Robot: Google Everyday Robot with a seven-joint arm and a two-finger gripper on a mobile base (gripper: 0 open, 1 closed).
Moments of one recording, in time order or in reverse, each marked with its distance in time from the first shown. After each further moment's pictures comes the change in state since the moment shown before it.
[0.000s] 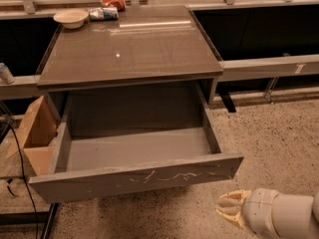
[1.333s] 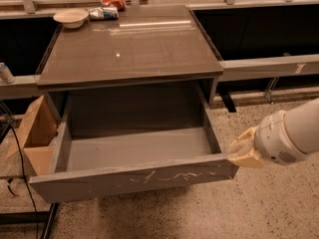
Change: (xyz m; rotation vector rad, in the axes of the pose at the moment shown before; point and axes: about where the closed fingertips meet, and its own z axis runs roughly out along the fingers) arm -0.090 -0.083 -0.075 -0.114 0.159 -0.108
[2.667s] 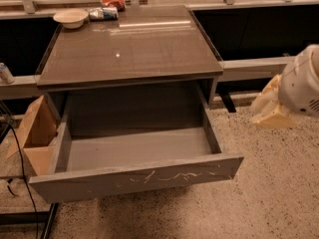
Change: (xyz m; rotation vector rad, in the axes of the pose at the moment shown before) arm -0.051 -0.030 -0.111 0.165 0.220 -0.089
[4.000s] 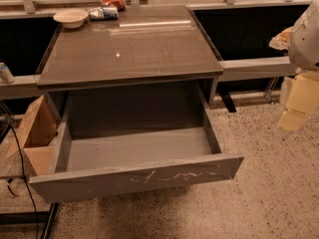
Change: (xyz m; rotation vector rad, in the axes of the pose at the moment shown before) arm -0.009 -0.031 -0.041 -0.058 0.099 -0.030
